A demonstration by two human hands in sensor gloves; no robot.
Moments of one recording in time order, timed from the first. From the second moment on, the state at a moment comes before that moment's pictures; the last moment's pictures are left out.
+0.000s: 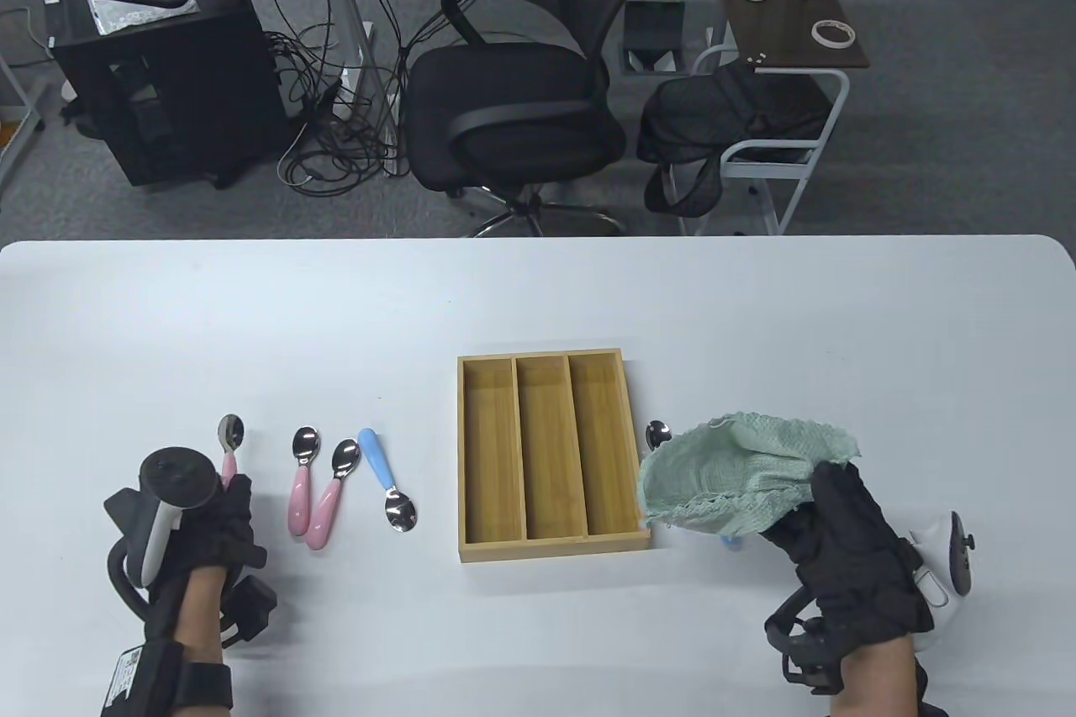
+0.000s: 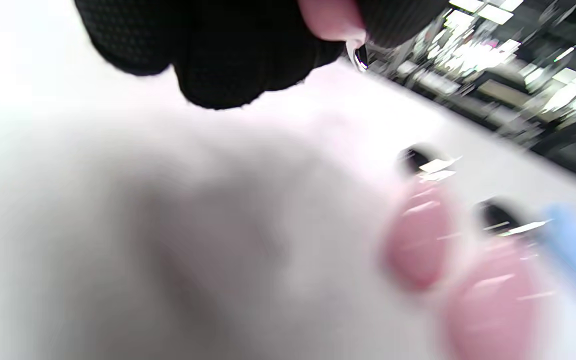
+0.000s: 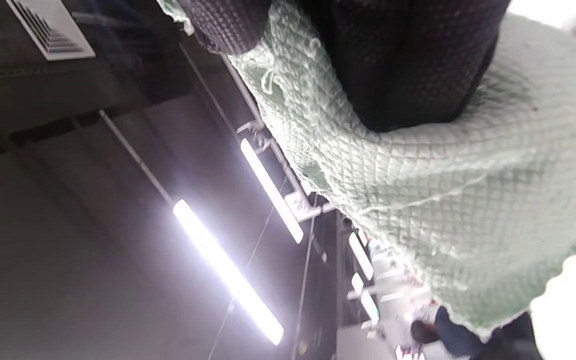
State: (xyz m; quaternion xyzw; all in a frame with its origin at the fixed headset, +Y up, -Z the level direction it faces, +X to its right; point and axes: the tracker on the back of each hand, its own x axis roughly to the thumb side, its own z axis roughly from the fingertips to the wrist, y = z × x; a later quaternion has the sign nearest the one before) left_hand -0.372 -0.732 -0.291 -0.07 0.25 0.26 0.93; right_hand 0.260 -0.688 -0.251 0.10 0.02 0.50 0.86
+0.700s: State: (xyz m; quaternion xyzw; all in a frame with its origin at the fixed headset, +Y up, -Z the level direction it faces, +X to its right) left_hand -0.155 -0.703 -0.237 -0.11 -0.26 0.47 0.84; right_hand 0.106 -0.702 -0.271 0.16 0.11 0.57 0.80
